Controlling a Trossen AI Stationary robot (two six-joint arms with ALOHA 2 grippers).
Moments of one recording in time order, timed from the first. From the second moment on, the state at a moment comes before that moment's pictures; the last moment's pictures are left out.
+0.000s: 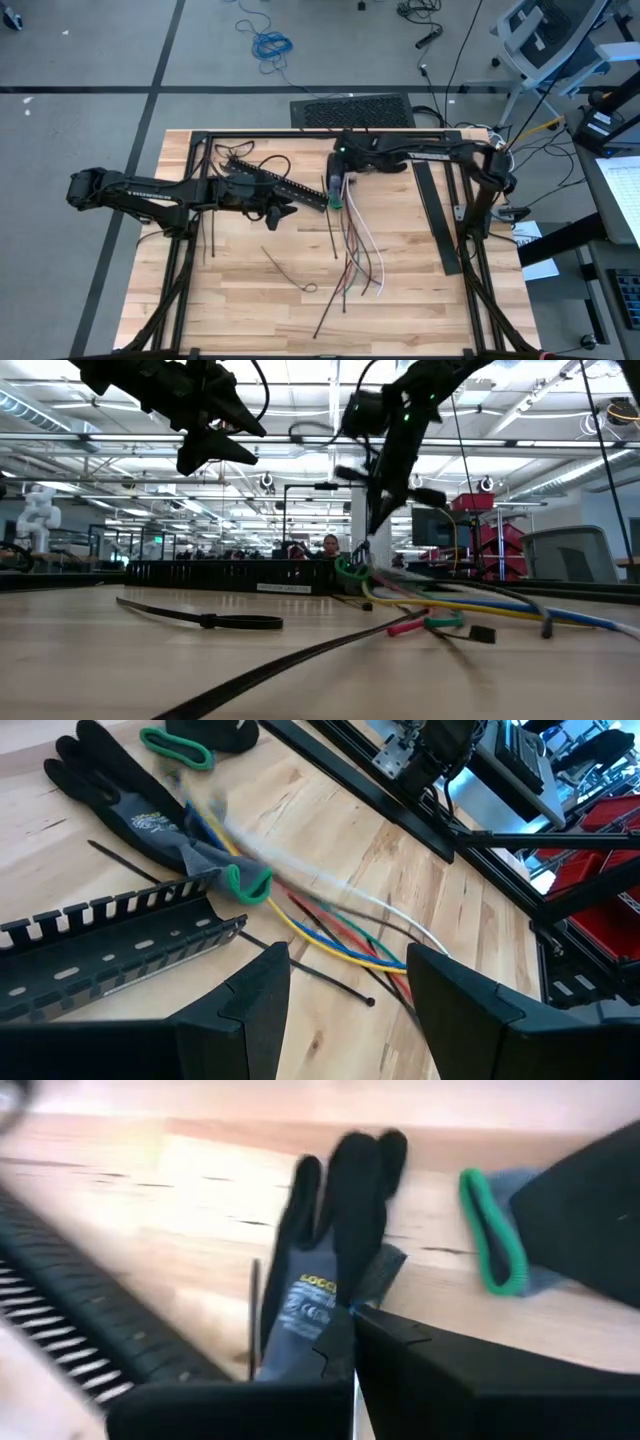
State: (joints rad) left arm 0.05 1.07 0.66 -0.06 -0.04 -0.65; right arm -0.38 1.78 1.39 -0.73 0.20 1.04
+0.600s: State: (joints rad) left arm 0.05 1.07 0.66 -0.06 -0.04 -0.65; right arm -0.32 1.76 1.39 -0.77 0.28 1.01
